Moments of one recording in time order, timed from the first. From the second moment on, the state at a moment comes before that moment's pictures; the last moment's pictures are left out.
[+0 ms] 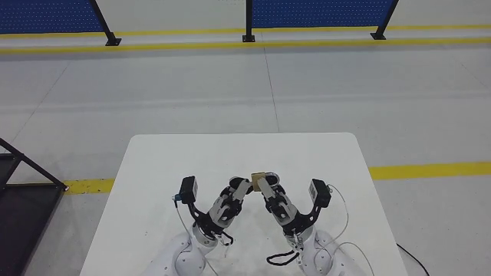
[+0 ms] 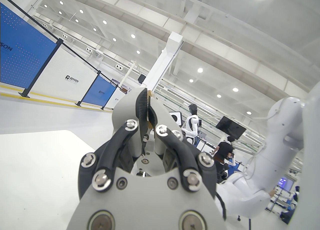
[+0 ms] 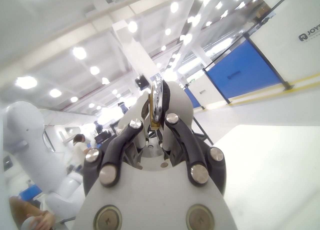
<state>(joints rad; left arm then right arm) 1.65 -1.27 -1.04 -1.56 0.78 -0.89 0.55 -1.62 -1.34 1.01 -1.52 -0.70 -0.92 -0.46</state>
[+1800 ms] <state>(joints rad) 1.65 -1.25 -1.09 -1.54 0.61 -0.97 0.30 -1.62 -1.32 1.06 -1.55 -0.56 -0.91 -0.24</state>
